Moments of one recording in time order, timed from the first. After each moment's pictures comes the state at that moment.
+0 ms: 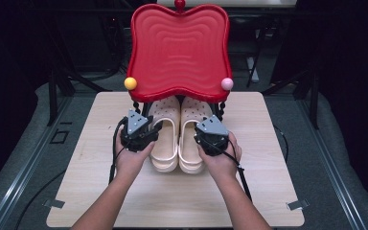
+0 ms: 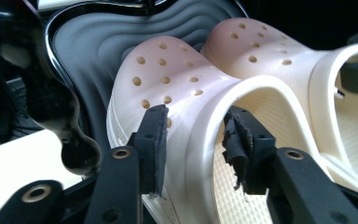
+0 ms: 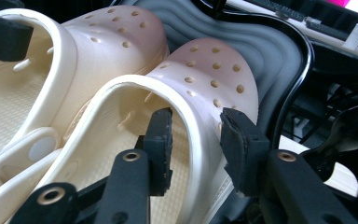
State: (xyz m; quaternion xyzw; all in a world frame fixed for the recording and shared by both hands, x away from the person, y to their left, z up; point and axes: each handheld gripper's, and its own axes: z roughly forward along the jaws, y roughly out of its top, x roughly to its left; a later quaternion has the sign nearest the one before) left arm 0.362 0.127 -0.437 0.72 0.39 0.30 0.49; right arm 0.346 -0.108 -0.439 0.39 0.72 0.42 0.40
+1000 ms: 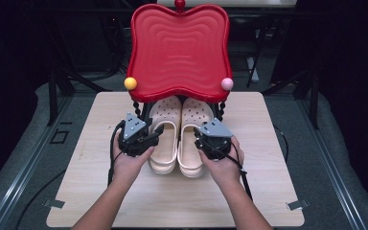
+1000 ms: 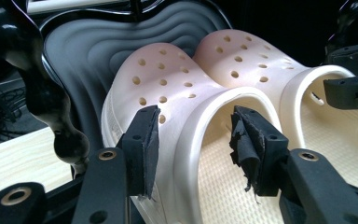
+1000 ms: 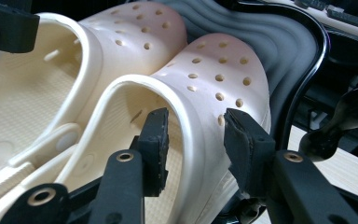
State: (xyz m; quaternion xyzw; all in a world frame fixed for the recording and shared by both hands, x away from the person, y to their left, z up) left arm 0.344 0.129 -0.431 0.72 0.37 0.29 0.51; right arm 0.332 -0.113 -0.434 0.38 0.73 0.42 0.37
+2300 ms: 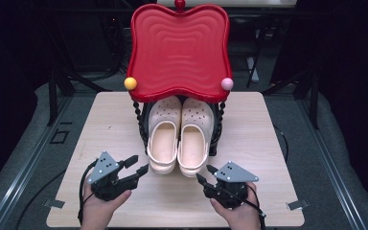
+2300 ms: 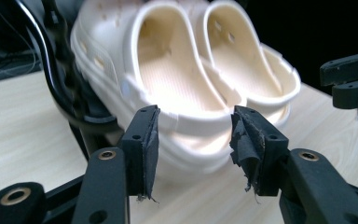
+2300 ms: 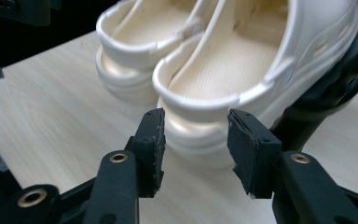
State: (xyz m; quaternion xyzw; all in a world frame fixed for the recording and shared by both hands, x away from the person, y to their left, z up) left arm 0.244 0.179 -0.456 0.75 0.36 0.21 0.52; right arm 0.228 -0.143 -0.461 0.38 0.77 0.46 0.23
